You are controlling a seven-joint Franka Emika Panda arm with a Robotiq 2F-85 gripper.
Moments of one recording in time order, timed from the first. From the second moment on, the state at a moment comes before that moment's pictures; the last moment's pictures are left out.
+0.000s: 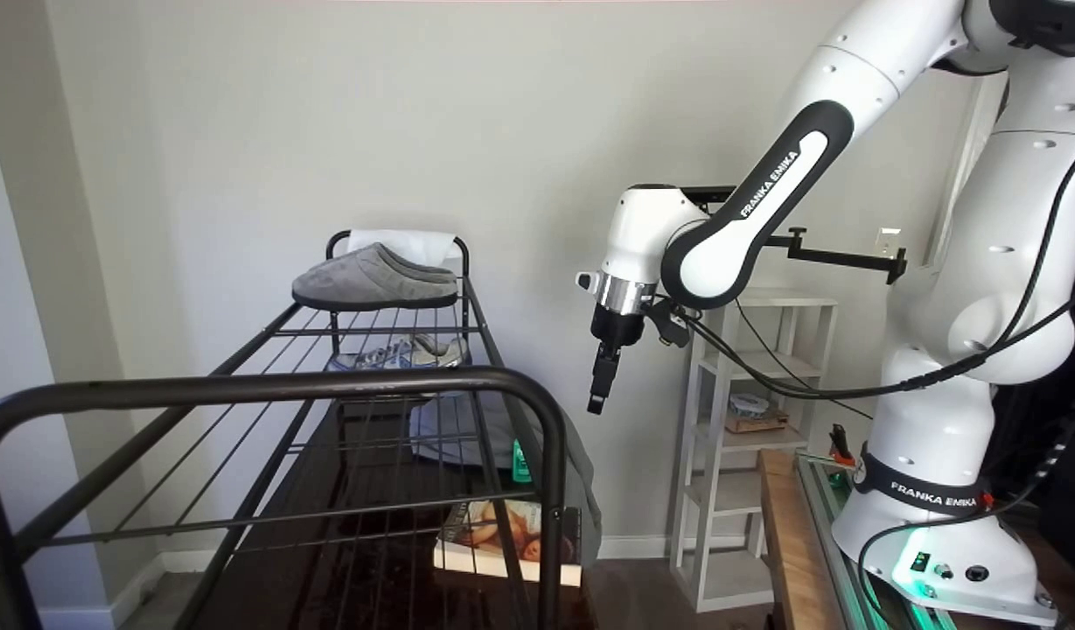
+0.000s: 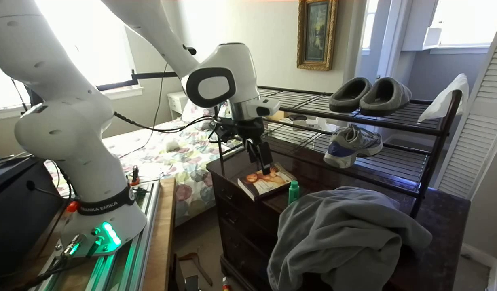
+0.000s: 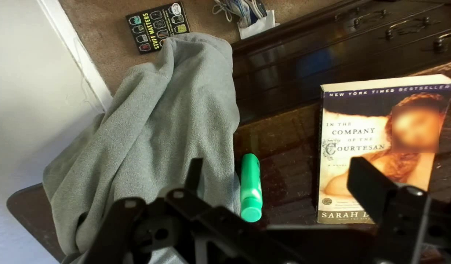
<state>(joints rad) -0.04 -0.20 0.00 -2.76 -0.16 2.74 -0.04</state>
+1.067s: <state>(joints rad) -0.03 -0.07 -0.03 -2.68 -0.03 2.84 -0.12</state>
